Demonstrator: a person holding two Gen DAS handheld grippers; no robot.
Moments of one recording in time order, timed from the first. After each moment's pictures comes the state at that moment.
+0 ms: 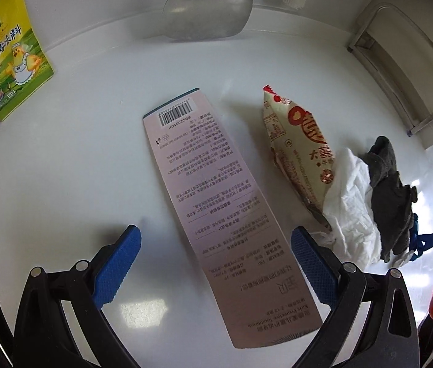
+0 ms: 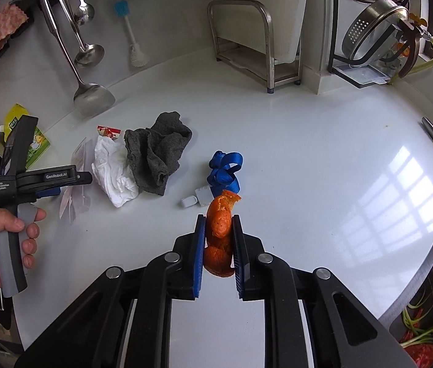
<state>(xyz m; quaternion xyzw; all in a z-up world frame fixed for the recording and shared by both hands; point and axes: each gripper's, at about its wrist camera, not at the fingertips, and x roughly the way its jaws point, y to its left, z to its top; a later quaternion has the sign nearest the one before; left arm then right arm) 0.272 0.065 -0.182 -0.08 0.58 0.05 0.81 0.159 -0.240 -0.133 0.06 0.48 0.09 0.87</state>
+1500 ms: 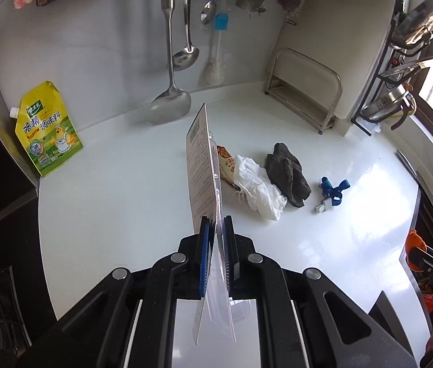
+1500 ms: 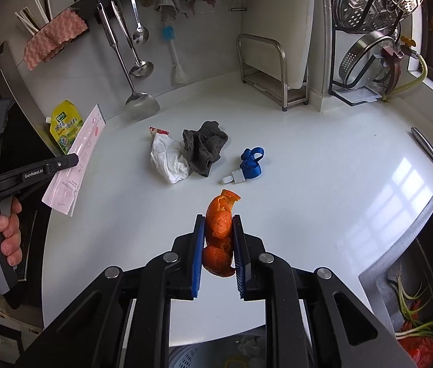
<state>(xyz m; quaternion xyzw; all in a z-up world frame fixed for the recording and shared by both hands) 0.132 0.049 -0.048 -0.01 0.44 -0.06 0.89 0.058 -0.244 -0.075 0.06 0.43 0.14 0.89</state>
